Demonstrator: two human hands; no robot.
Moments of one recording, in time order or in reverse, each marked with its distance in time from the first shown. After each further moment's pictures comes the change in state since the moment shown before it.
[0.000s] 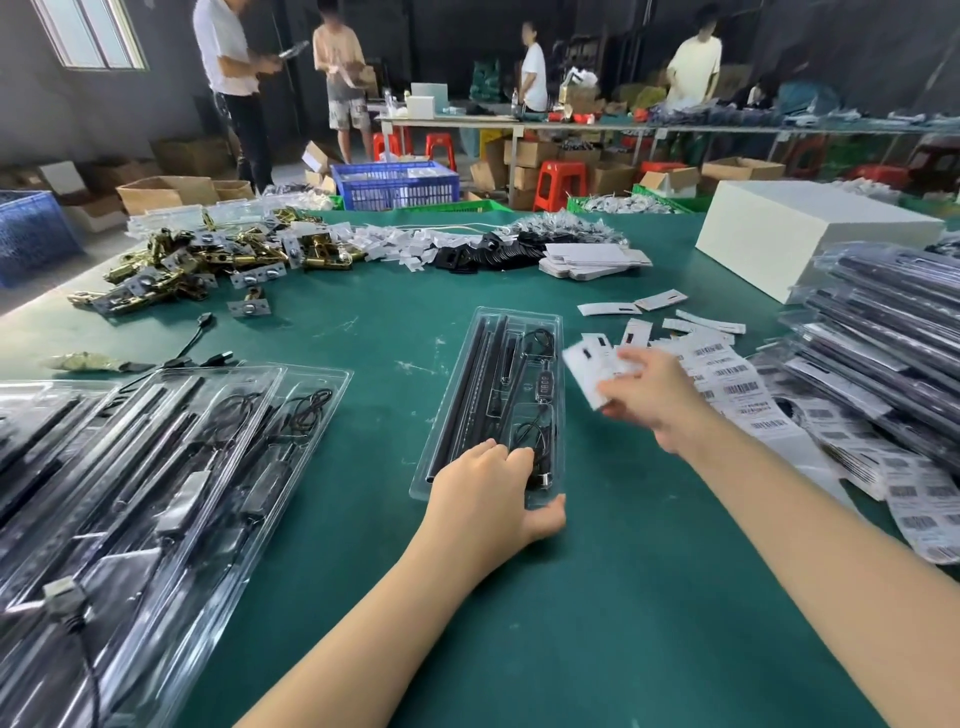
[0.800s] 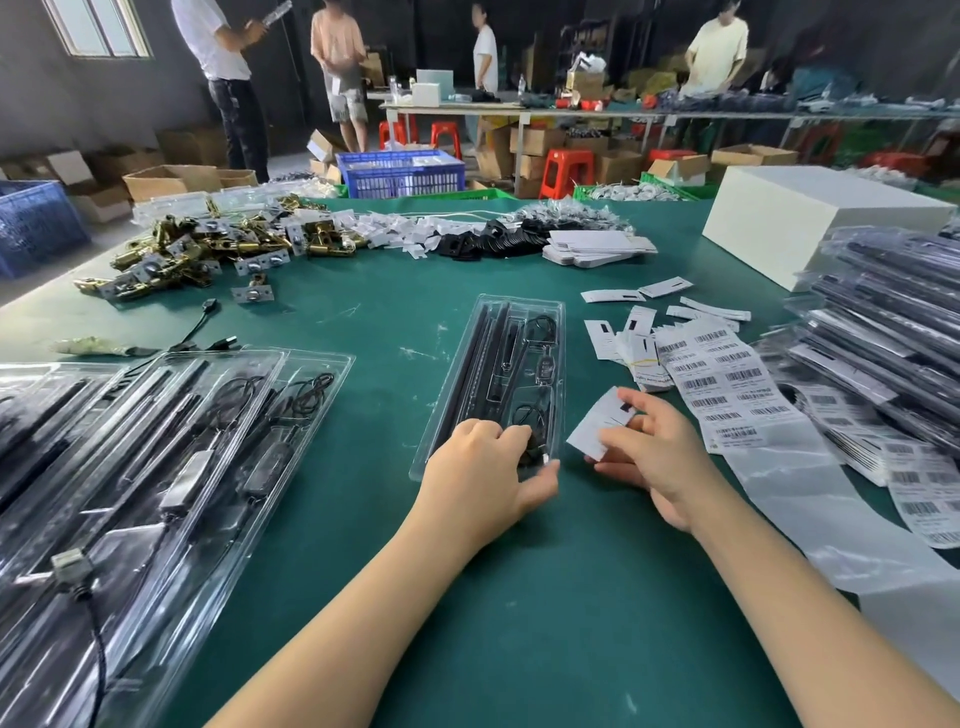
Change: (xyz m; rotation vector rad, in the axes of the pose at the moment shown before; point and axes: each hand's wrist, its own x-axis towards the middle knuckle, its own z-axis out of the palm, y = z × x) left_hand -0.002 -0.002 -0.003 -0.101 0.052 -0.074; right_hand -0.057 0.048 0.002 0.254 -0.093 0.010
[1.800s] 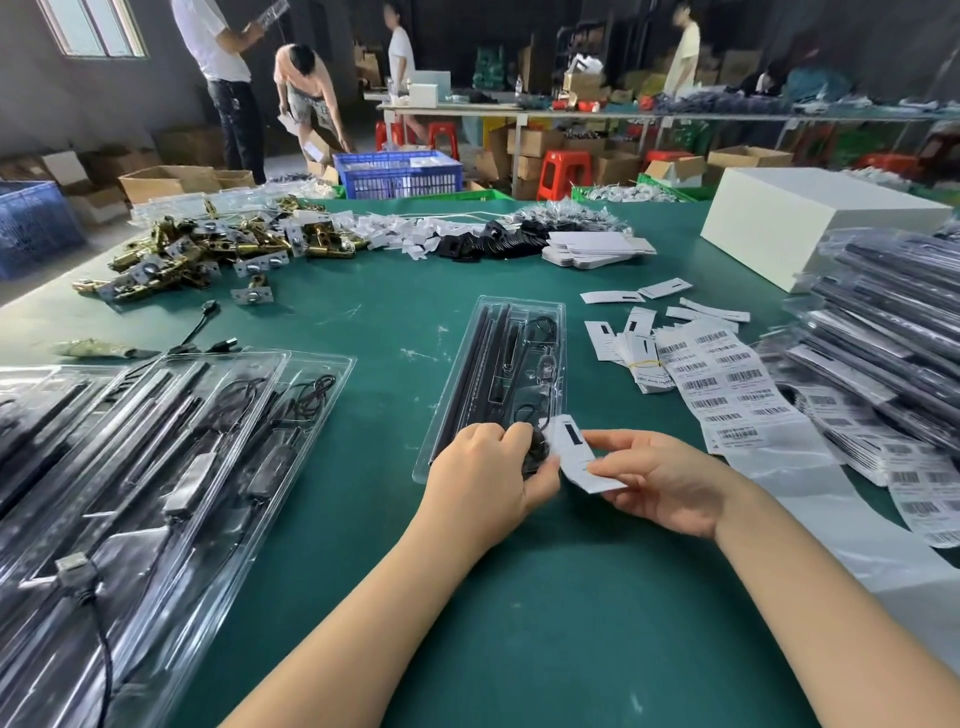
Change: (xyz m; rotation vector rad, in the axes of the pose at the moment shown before) left_hand -0.002 0.003 -0.005 0.011 -0.012 -0.003; right_hand -0.011 -0.016 -0.012 -0.009 -0.477 0.361
